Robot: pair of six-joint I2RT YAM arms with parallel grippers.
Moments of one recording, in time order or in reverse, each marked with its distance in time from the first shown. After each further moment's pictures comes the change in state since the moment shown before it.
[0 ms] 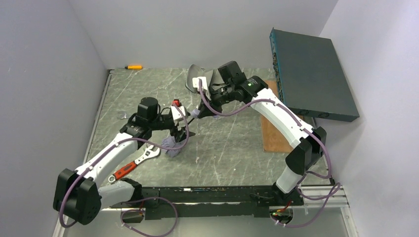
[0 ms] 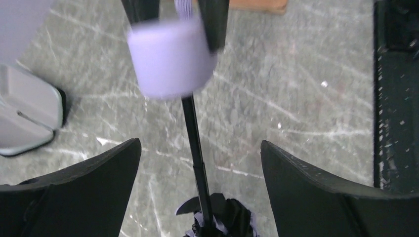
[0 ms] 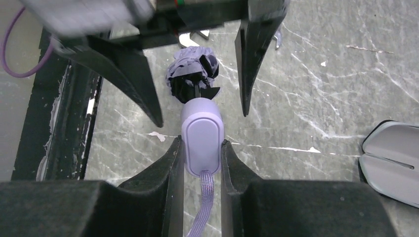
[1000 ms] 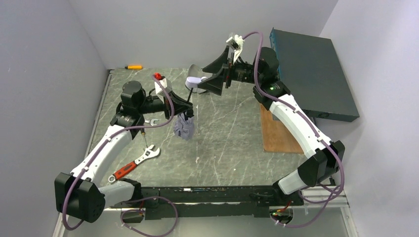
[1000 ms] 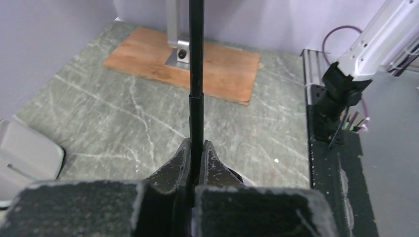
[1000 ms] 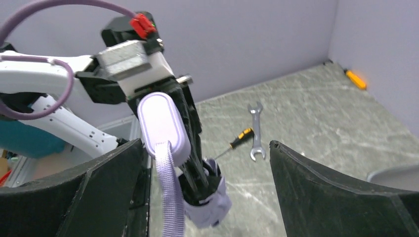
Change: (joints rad) left arm 0.113 0.031 0.160 0.209 0.212 -0.447; right arm -0.173 -0.179 -0.177 0.896 -0.108 1.030
